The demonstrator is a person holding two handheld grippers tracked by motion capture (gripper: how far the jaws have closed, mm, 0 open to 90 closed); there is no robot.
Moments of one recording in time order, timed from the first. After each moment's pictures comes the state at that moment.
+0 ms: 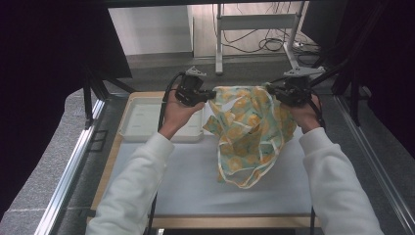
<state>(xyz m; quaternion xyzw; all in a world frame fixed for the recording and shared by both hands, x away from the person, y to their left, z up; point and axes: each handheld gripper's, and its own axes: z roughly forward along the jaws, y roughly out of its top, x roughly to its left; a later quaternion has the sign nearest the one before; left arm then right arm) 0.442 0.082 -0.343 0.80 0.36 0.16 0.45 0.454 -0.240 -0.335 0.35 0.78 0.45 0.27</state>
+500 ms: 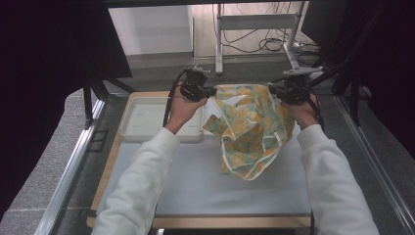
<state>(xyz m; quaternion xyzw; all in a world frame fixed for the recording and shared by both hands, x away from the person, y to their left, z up) 0.473 0.071 -0.358 0.80 0.39 0.17 0.41 0.480 -0.245 -0.354 0.39 0.78 0.42 0.26</state>
